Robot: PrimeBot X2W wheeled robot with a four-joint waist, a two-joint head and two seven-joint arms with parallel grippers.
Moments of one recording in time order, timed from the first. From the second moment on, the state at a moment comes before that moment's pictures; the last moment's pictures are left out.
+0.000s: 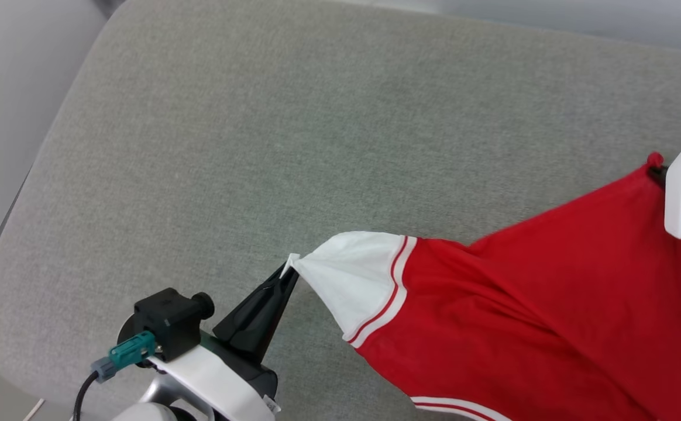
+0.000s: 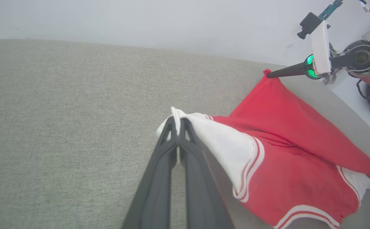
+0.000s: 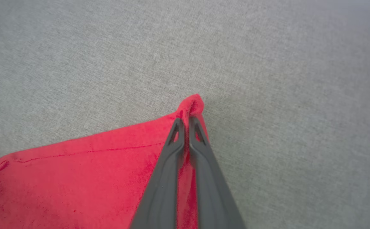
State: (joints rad) left arm -0.21 0.59 -0.67 -0.29 -0.78 0.15 -0.11; right arm -0.66 -0.49 0.13 0.39 0.46 0.13 0.81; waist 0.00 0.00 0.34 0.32
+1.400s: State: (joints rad) left arm -0.54 0.87 -0.18 -0.62 -0.81 0.29 -0.11; right arm -0.70 -0.35 -0.06 -0.26 0.62 0.13 0.66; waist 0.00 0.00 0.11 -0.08
